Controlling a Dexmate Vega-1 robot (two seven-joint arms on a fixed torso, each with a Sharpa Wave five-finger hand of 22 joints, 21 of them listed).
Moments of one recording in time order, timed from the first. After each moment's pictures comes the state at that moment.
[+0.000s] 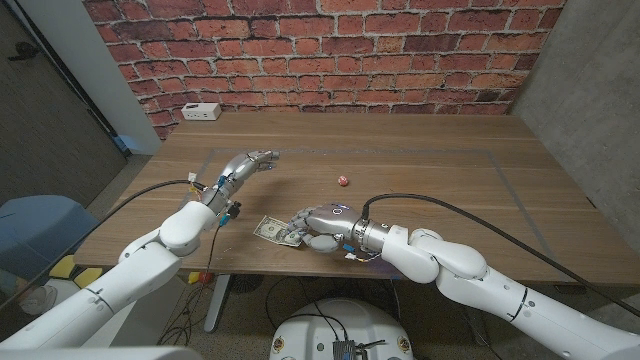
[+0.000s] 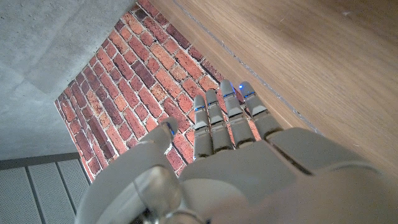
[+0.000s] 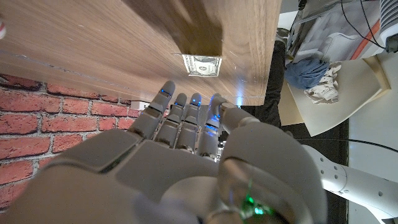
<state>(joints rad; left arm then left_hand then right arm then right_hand) 1.22 0.86 0.27 -1.83 -0.32 -0.17 0.18 0.32 0.18 0.73 0.05 0.19 0.51 0.11 0.25 0.18 0.49 0.06 0.34 0.21 0.49 0.04 0.40 0.31 0.26 0.14 0.49 0.21 -1.00 -0.73 -0.78 -2.03 -0.80 0.17 0.08 0.67 0.22 0.72 -0.05 0.20 0.55 -0.06 0.21 0.18 0.46 -0.01 0.22 0.20 0.33 -0.04 0.27 0.24 0.42 0.00 0.23 0.18</state>
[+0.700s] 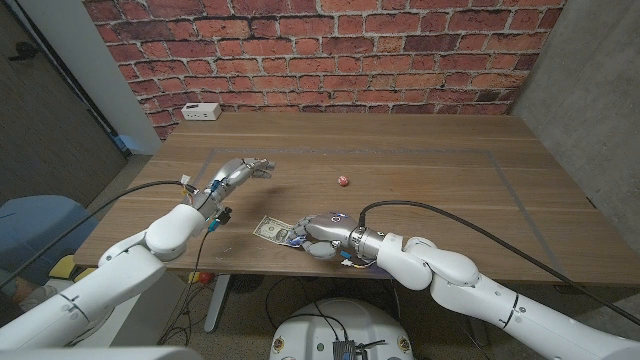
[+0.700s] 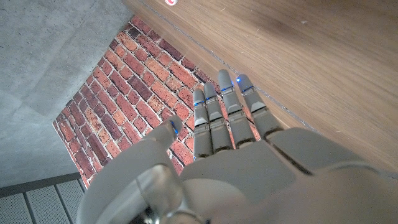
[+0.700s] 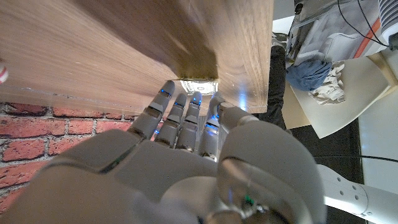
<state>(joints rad) 1.30 0.94 0.19 -1.90 -0.30 -0.13 0.17 0.35 0.19 0.75 0.06 0.20 0.57 0.13 0.25 0.19 0.58 0.06 0.36 0.23 0.57 0.04 0.48 0.38 0.34 0.13 0.54 0.22 -0.99 -0.71 -0.81 -1.98 -0.78 0.13 0.07 0.70 0.21 0.73 -0.04 0.20 0.57 -0.05 0.21 0.19 0.47 0.00 0.22 0.20 0.33 -0.04 0.28 0.25 0.42 0.00 0.23 0.18</state>
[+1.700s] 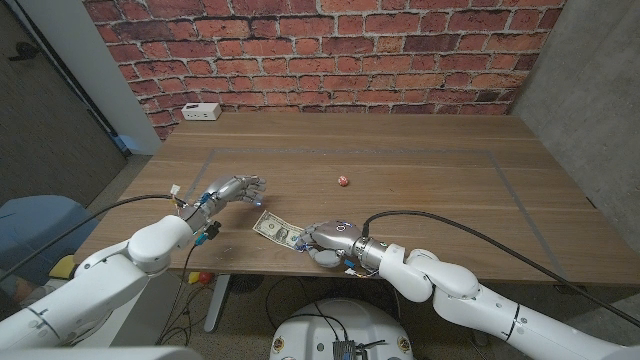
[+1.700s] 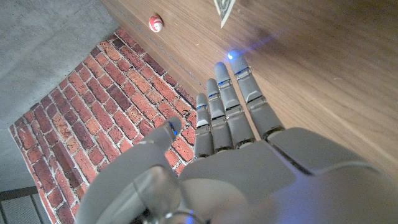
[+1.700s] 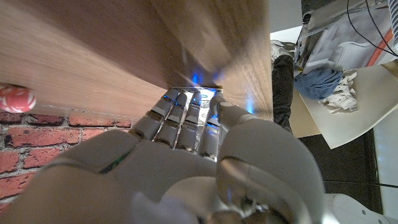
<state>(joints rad) 1.46 0.99 0.08 -1.98 -0.45 0.02 0.14 0.33 0.14 0.80 0.01 0.20 0.49 0.15 0.19 0.19 0.59 0.14 0.34 0.25 0.69 0.07 0.39 0.22 0.68 0.13 0.71 0.19 -1.02 -0.72 -0.84 -1.95 -0.82 0.06 0.03 0.72 0.21 0.72 -0.03 0.19 0.59 -0.04 0.20 0.19 0.49 0.00 0.22 0.20 0.33 -0.04 0.28 0.25 0.42 -0.01 0.23 0.18</state>
